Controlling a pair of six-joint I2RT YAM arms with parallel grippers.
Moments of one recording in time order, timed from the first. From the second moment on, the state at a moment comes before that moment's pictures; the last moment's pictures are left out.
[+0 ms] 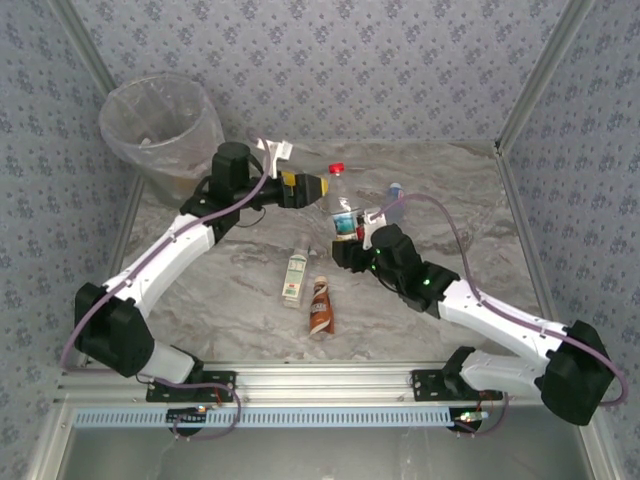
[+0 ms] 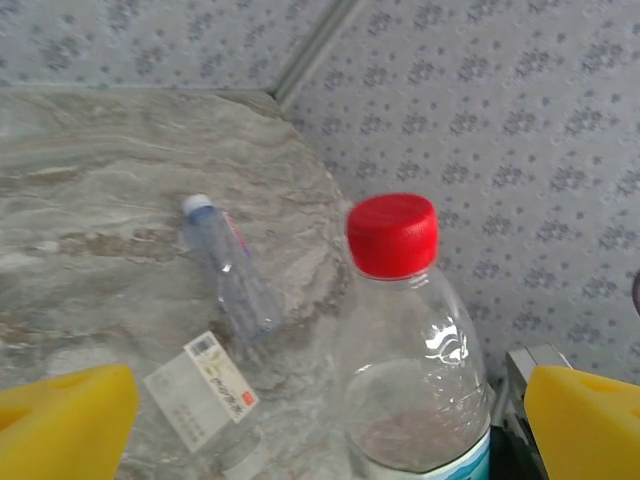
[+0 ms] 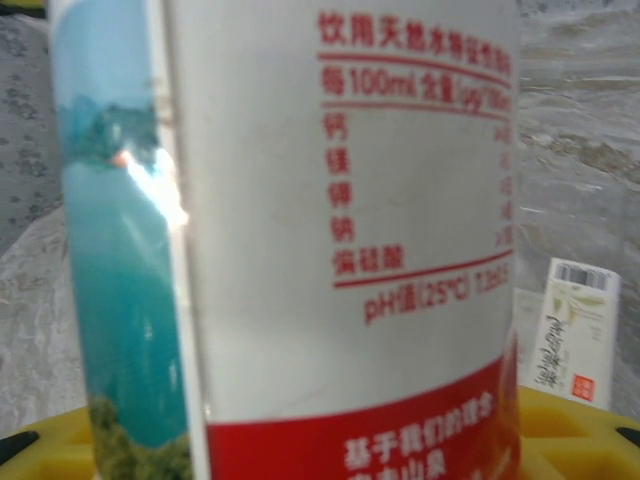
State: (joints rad) left arm -0.49 1.45 1.25 -0.12 0.64 -0.50; right arm 0.81 1.12 0.74 -0.06 0.14 0.42
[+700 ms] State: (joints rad) left arm -0.58 1.57 1.31 -0.09 0.56 -0.57; right arm 0.84 1.23 0.80 0.02 0.06 0.35
